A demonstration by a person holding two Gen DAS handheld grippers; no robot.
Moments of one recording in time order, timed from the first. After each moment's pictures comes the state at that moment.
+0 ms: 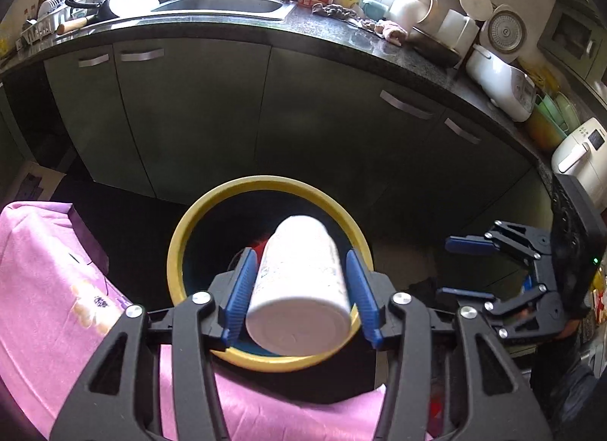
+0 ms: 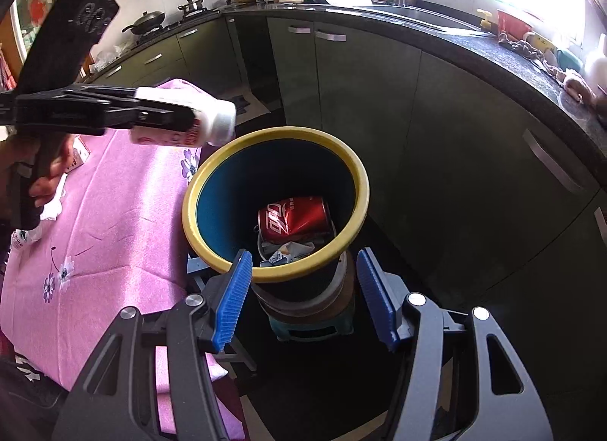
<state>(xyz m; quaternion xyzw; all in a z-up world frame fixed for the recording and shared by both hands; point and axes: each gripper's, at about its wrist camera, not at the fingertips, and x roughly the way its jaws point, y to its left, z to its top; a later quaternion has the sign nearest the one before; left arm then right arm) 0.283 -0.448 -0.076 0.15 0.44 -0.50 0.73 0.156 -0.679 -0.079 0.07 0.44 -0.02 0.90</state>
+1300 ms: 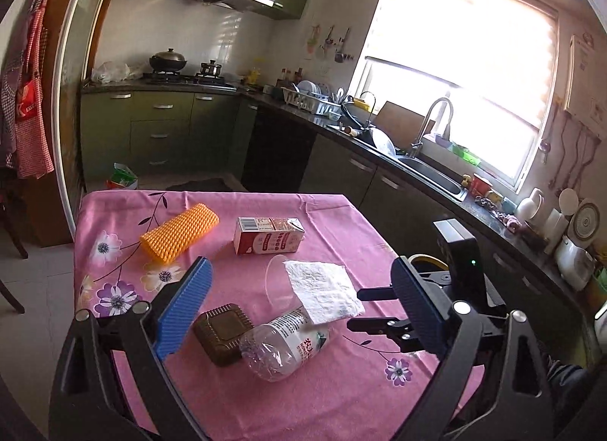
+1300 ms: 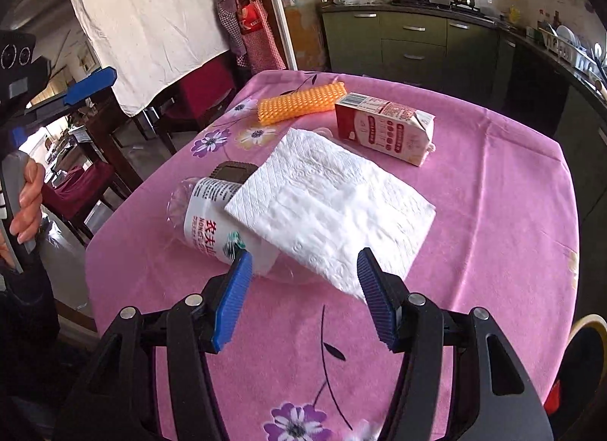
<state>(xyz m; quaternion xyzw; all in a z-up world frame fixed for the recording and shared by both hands) 0.122 0.045 0.018 -0.10 0.26 -0.19 0.94 0.255 -0.269 -0.065 -0.08 0.43 0.39 0.81</state>
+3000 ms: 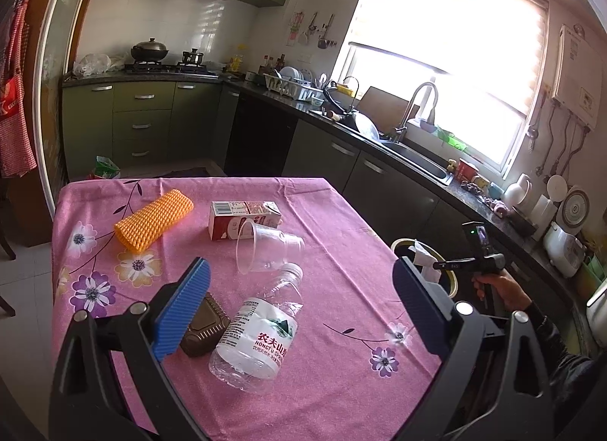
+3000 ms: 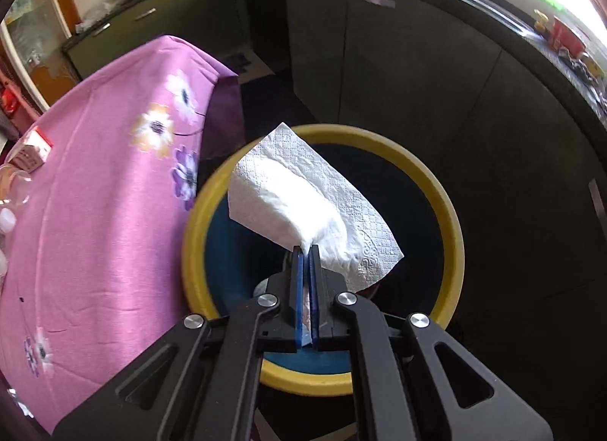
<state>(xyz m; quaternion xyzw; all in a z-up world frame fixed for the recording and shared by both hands) 0.121 0.021 0.006 -0.09 0.28 -0.22 0.93 0.307 -0.622 -0.138 0.03 0.53 -0.03 0.85</state>
